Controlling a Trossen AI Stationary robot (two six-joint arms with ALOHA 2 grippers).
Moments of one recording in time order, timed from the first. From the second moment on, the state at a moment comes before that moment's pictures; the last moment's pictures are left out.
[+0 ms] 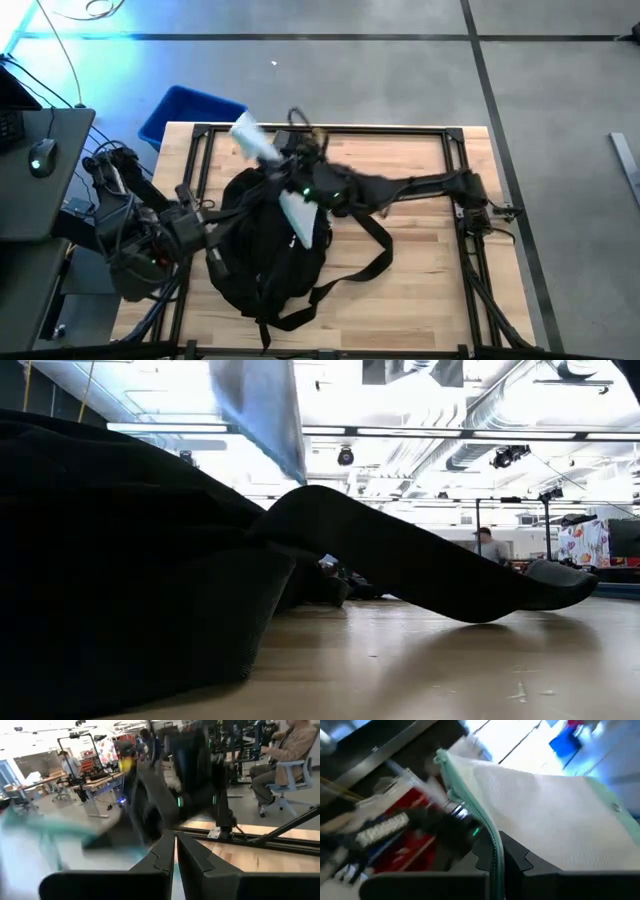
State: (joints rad) left arm -0.93 1.35 1.63 -0.79 -1.48 -0.31; right arm 0.13 2.05 2.02 0.08 0.58 0.73
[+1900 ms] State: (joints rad) left arm -0.87 1.34 1.63 -1.23 -1.18 -0.90; right arm 0.22 2.31 2.01 -1.14 0.05 0.49
